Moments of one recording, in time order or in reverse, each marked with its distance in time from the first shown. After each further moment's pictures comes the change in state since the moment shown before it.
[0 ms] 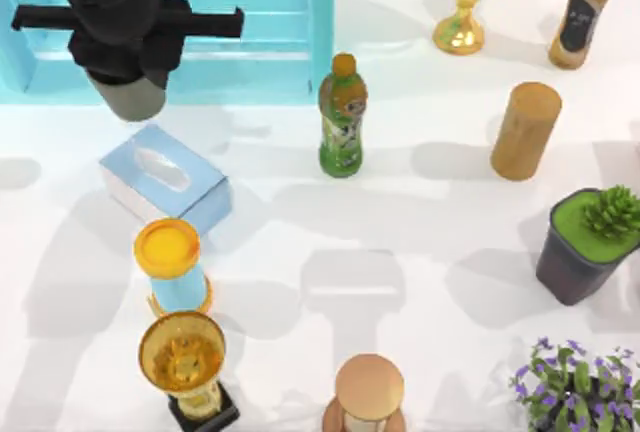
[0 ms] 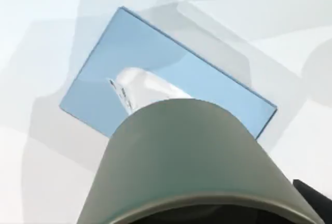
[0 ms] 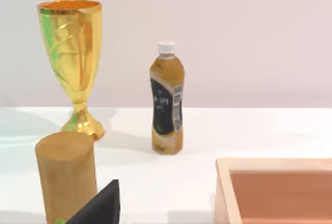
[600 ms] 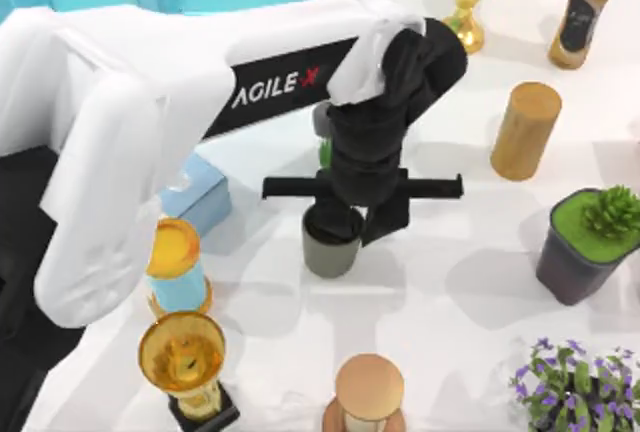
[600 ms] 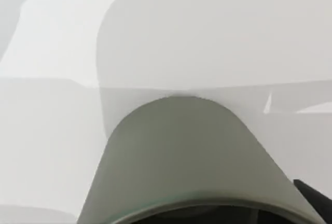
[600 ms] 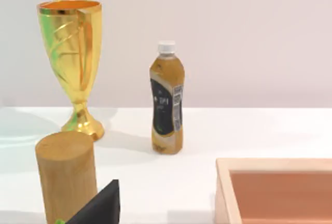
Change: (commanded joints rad) left arm -0.420 0.428 0.115 0.066 -0.011 -0.529; right arm 0.000 0.000 0.000 0.000 0.000 0.000
